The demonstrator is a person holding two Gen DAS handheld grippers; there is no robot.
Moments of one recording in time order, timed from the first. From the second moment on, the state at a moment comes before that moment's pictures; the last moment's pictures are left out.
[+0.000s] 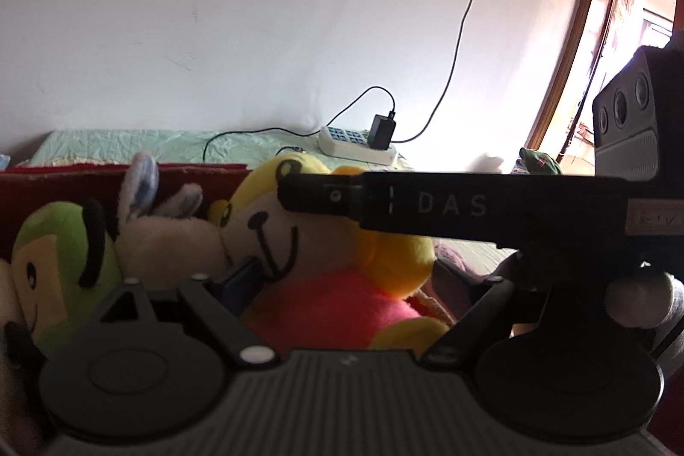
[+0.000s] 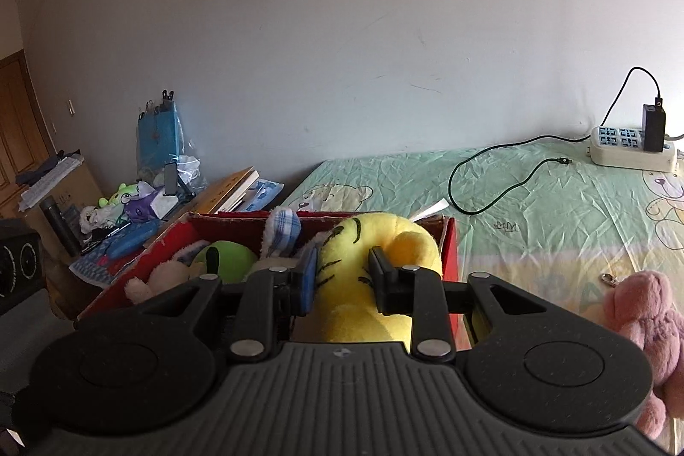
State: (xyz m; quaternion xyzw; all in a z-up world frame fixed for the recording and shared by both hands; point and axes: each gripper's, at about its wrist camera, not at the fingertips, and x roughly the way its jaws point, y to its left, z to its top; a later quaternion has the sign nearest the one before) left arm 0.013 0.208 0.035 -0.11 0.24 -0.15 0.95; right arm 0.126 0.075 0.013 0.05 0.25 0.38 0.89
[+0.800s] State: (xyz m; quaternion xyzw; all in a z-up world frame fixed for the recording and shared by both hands) left arm 0.000 0.181 0.031 0.00 0.20 -0.07 0.98; right arm 0.110 0.020 -0.028 0.17 0.08 0.42 0.89
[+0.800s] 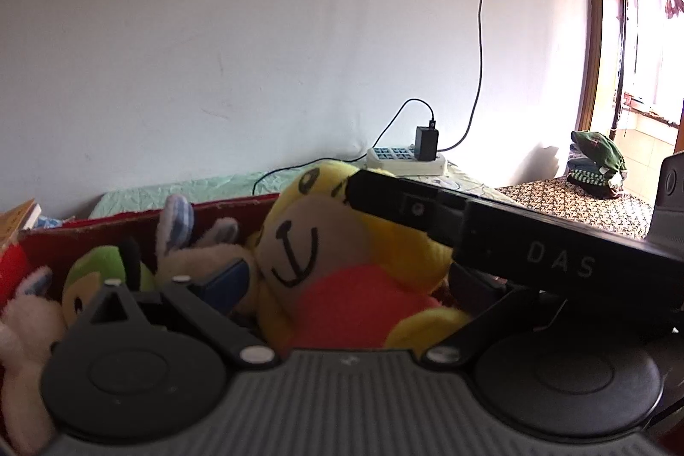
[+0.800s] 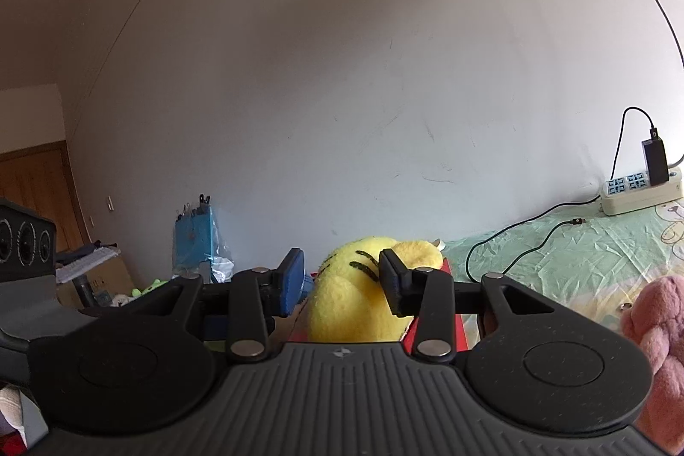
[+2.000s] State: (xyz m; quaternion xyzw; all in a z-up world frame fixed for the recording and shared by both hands) left arm -0.039 0.074 0.054 0.09 0.15 0.01 0.98; right arm 0.074 -0.039 -0.002 0.16 0.01 0.40 0.90
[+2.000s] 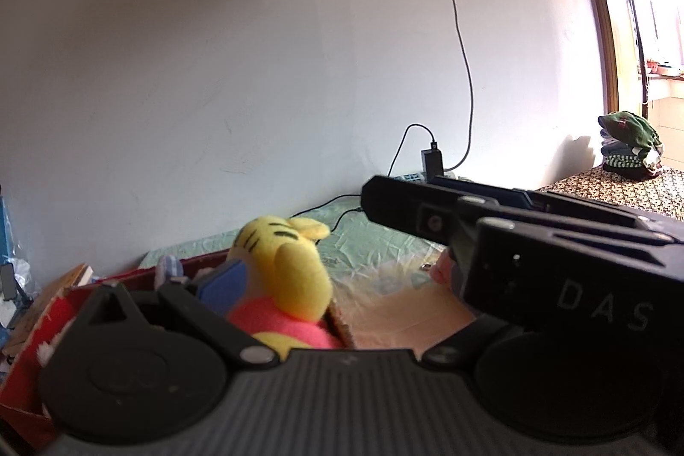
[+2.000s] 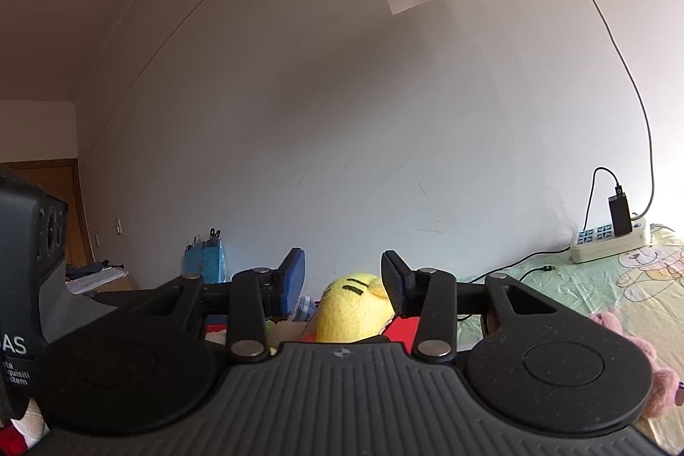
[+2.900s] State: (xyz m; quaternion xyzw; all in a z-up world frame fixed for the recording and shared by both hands) left arm 0.081 -0.026 -0.005 0.08 0.31 -0.02 0.95; right arm 0.142 -0.120 -0.016 0.14 0.10 0.30 0.94
